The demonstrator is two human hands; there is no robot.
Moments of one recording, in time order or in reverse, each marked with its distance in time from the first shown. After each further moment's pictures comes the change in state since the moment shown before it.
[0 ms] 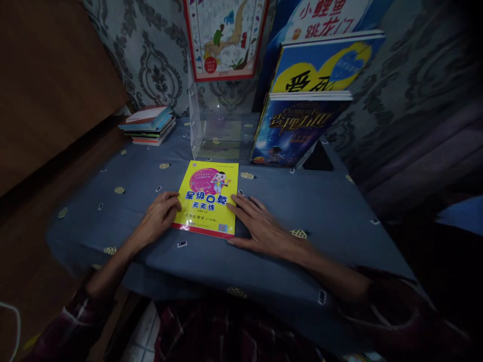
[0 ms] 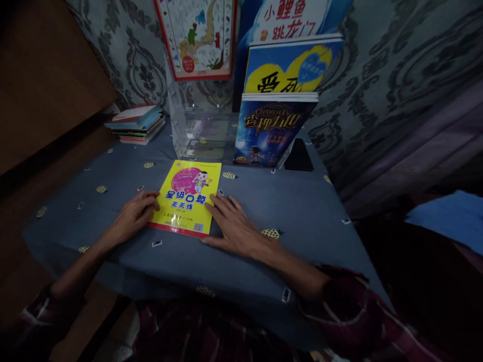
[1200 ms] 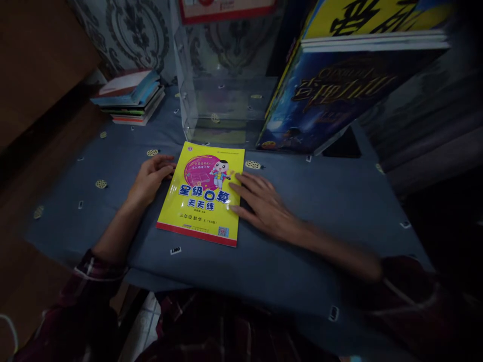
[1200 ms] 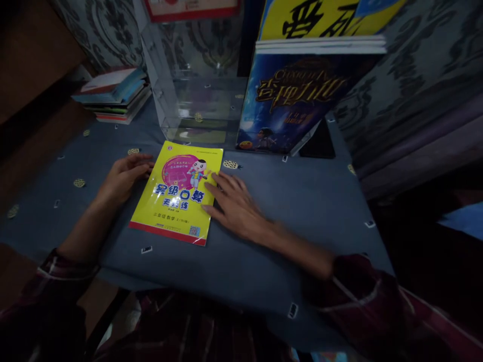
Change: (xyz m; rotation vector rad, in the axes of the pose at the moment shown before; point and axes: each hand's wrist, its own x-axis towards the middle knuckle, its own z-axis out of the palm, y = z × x) left_hand 0.093 -0.026 0.012 -0.830 0.234 -0.479; right_hand 0.028 0.034 -0.003 0.054 0.069 0.085
